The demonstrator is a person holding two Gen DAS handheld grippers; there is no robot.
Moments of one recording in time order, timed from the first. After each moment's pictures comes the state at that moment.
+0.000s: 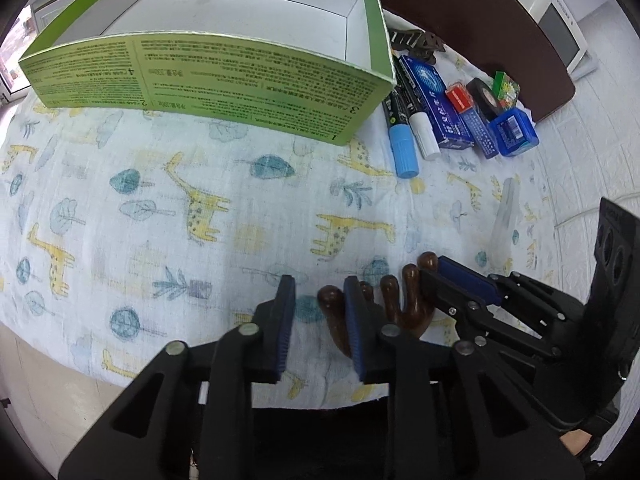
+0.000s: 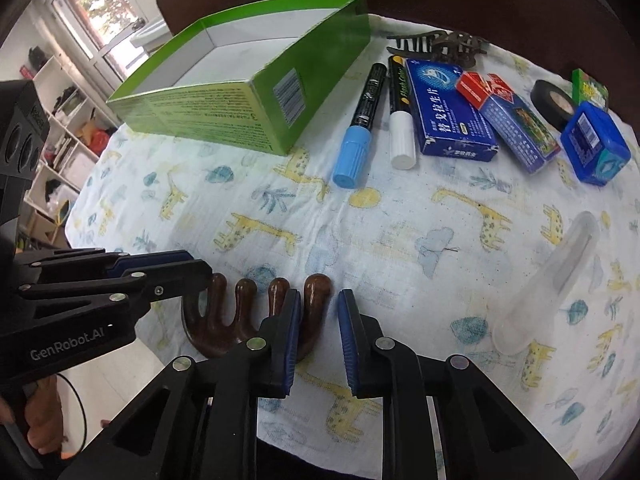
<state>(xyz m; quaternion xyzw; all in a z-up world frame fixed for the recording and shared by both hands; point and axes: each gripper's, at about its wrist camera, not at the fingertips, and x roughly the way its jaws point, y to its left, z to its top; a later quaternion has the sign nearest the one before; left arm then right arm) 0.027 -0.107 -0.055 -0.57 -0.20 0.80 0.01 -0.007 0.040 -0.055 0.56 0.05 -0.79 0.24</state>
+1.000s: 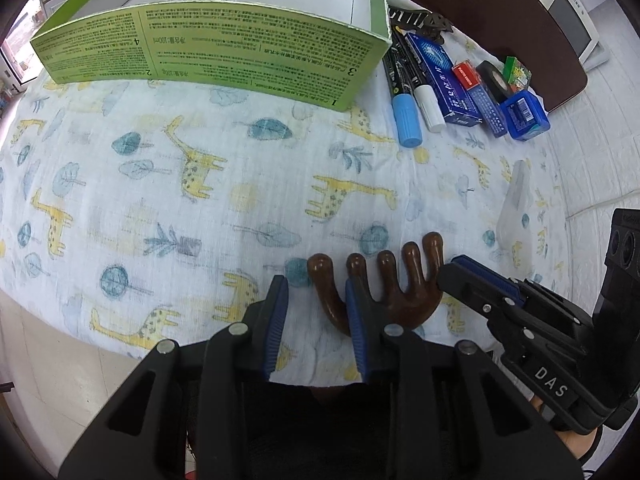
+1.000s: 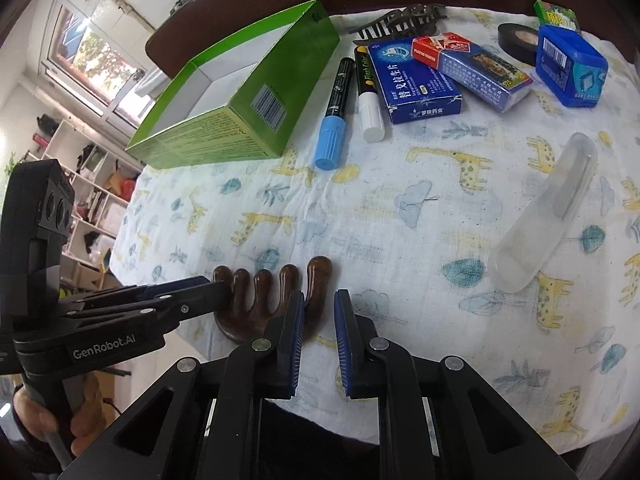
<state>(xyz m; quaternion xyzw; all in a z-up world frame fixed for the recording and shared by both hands) 0.037 -0.088 -0.062 -0.59 -0.20 0.78 -0.01 0.009 0.073 -0.054 0.56 -0.07 -0.78 0.26</state>
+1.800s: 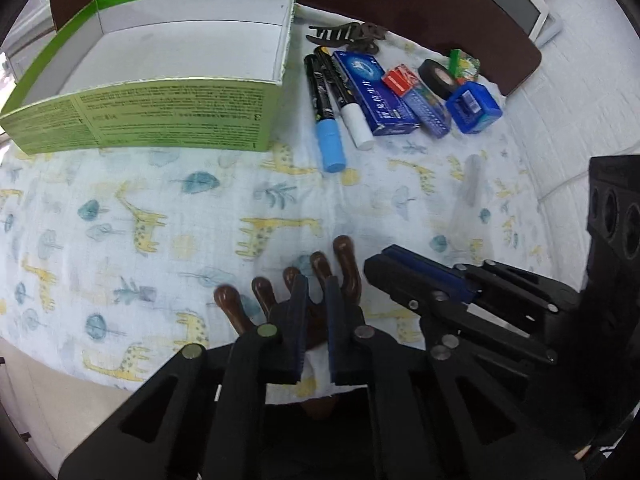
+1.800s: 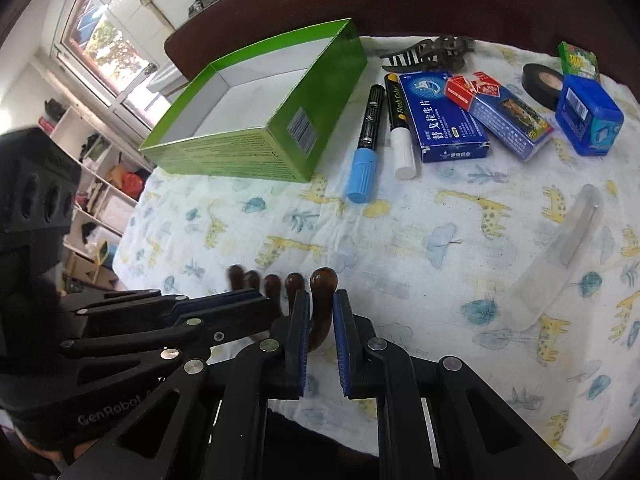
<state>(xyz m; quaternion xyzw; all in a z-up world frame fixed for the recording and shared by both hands) 0.021 -0.064 -0.040 -0.56 -0.15 0.81 0.04 0.002 0.048 -0.033 0.54 -0.03 -0.80 0.26</state>
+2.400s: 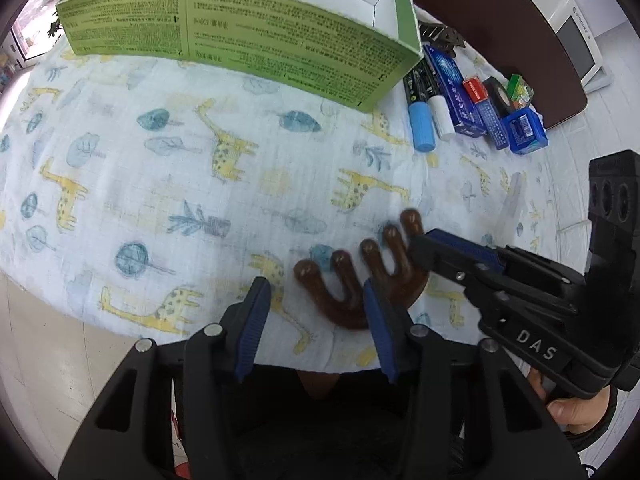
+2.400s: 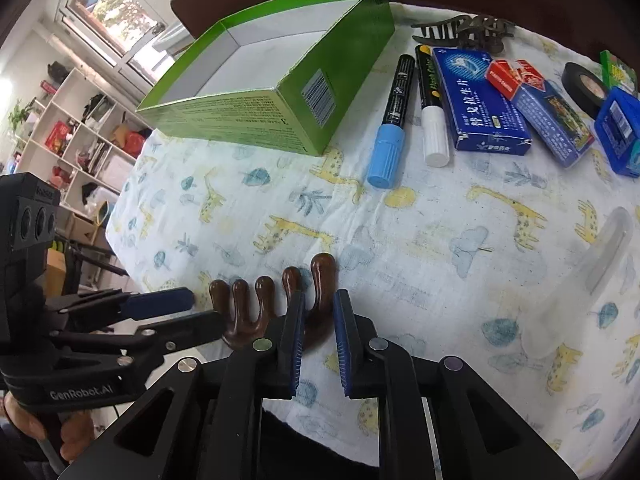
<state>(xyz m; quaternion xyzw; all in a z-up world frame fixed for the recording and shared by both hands) 0.049 -0.101 -0.059 -0.58 -0.24 0.78 -0.01 -0.015 0.026 -0.054 0.59 0.01 -0.75 0.30</state>
